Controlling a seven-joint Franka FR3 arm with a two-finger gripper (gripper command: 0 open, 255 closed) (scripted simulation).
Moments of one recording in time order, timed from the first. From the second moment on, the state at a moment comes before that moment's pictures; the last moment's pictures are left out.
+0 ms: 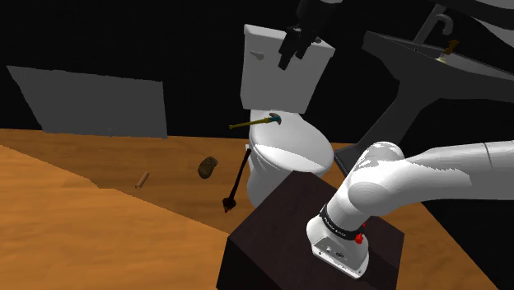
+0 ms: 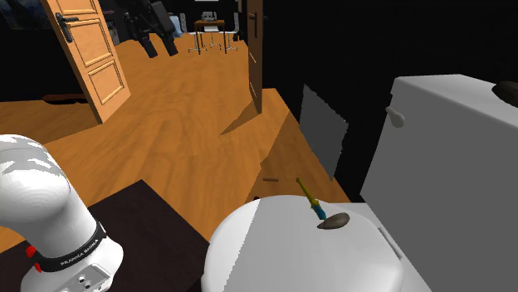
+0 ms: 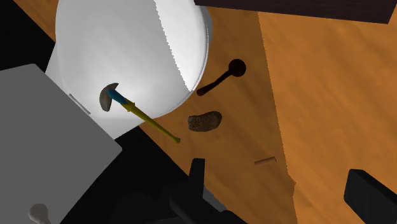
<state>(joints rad) 0.02 -0.82 0.06 -2.27 -0.12 1.66 -0.02</state>
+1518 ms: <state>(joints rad) 0.04 -0.24 -0.32 -2.24 -0.15 2.07 -0.58</state>
